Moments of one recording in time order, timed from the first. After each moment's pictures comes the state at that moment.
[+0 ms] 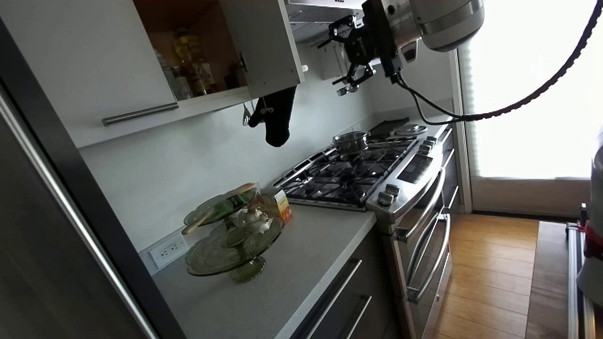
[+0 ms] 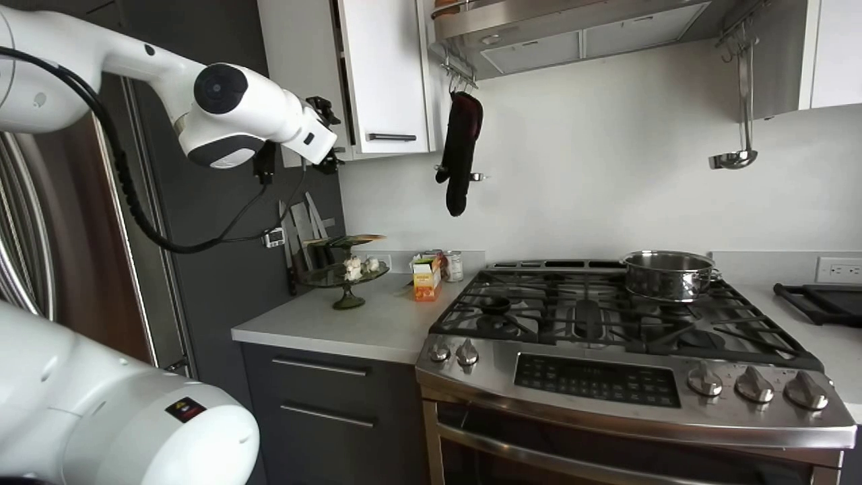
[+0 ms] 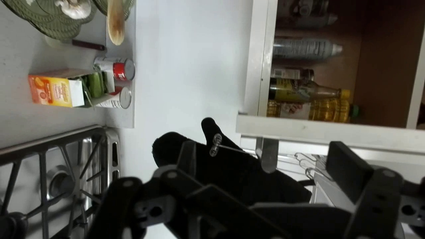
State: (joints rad) arm -0.01 -0.71 0.42 -2.37 1.44 3.13 0.34
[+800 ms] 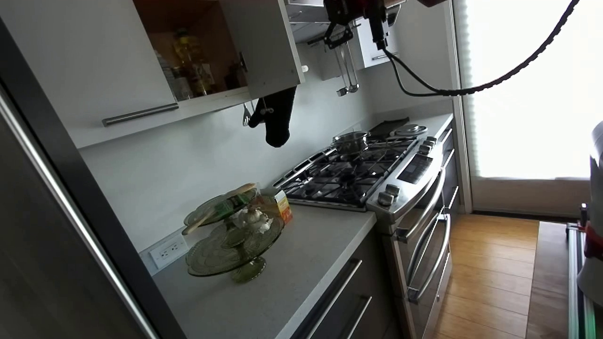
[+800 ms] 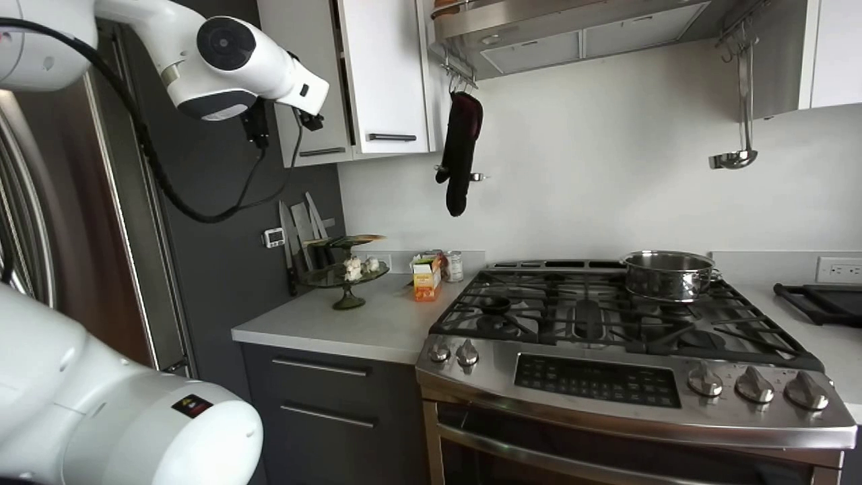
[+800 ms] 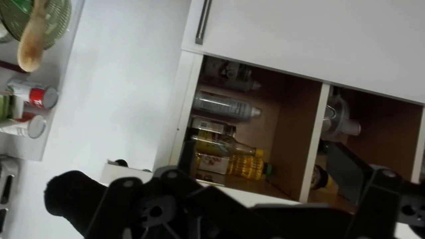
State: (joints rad) arm 0.06 -0.64 0.35 -2.14 1.49 3.02 0.04
